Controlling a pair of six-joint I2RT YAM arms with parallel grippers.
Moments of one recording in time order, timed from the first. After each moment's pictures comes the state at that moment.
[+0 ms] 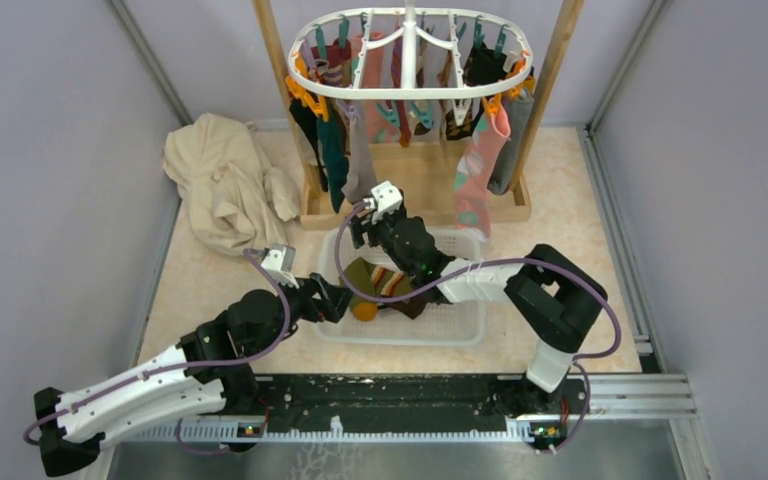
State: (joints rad) left arm -1.09 0.52 0.44 -0.17 -0.48 -0.66; right arm 0.90 1.70 0.85 0.84 0.28 -0.01
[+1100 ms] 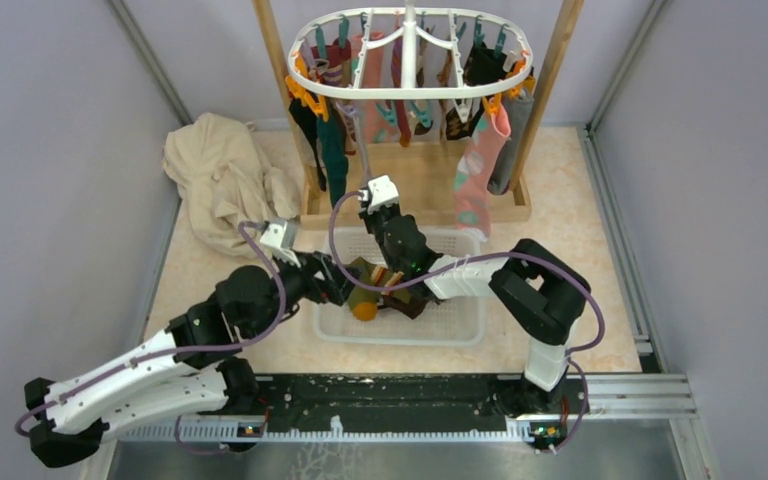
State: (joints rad) left arm -1.09 0.63 0.64 -0.20 -0.43 -0.58; right arm 0.93 1.79 0.94 0.96 0.54 -0.15
